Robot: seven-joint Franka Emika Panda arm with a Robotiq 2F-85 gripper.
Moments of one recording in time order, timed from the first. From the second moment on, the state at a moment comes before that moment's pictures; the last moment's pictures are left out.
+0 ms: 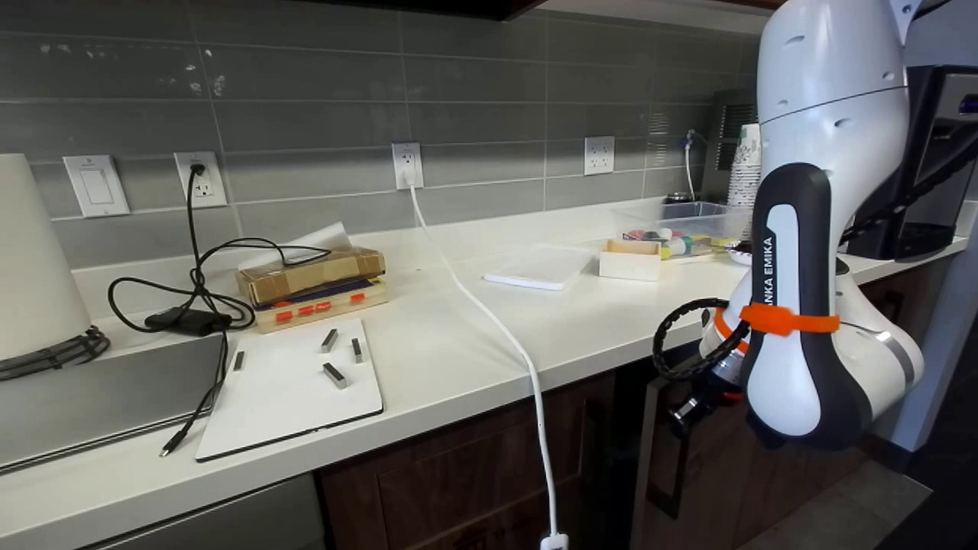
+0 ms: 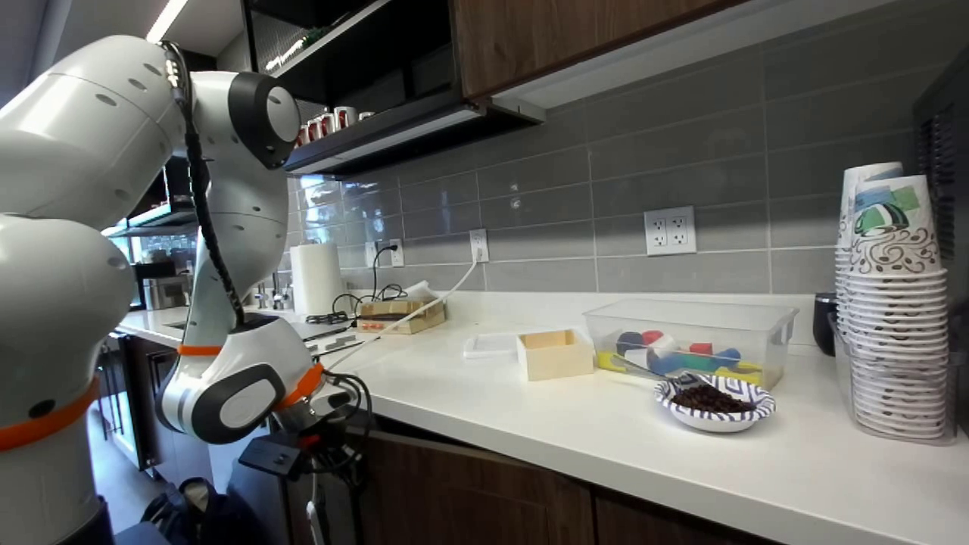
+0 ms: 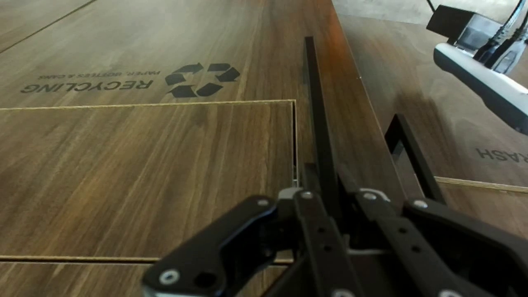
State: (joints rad) arm 0.41 0.64 0.15 -2.74 0.52 3.77 -0.07
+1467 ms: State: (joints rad) arm 0.45 0.62 0.09 -2.71 0.49 3.70 -0.05
